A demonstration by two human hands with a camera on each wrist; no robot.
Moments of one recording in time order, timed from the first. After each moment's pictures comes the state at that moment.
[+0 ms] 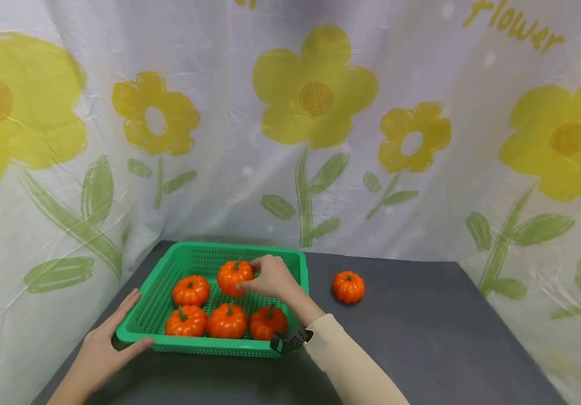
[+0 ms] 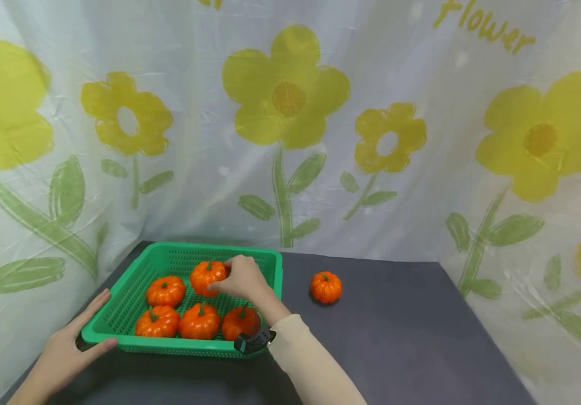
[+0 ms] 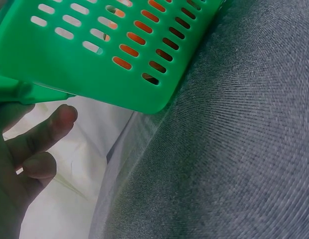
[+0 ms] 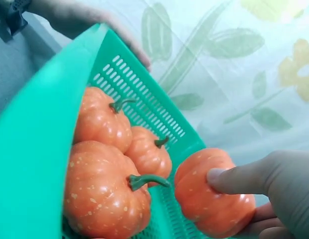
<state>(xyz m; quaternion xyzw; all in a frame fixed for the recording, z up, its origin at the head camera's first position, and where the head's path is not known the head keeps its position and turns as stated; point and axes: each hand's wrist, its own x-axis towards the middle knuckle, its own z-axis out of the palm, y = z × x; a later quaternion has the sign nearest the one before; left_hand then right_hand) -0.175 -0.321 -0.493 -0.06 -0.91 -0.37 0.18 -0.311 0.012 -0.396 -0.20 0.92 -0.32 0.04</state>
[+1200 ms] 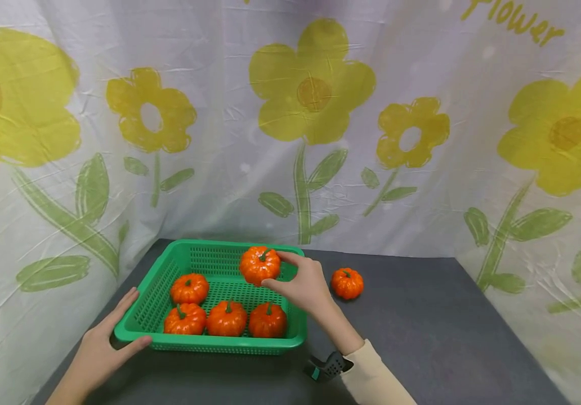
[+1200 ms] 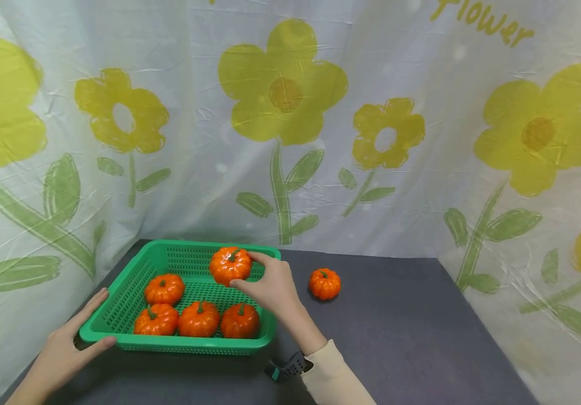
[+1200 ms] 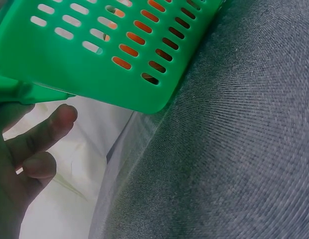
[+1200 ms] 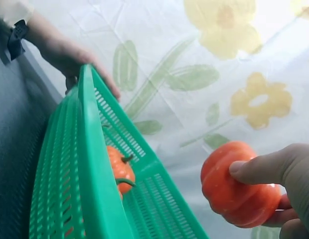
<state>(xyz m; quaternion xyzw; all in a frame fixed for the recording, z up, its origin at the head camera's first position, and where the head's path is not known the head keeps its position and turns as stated) -0.179 -0.323 -0.496 -0.05 -0.92 -0.36 0.17 -0.268 0.074 -0.385 -0.22 0.87 -0.42 -0.11</state>
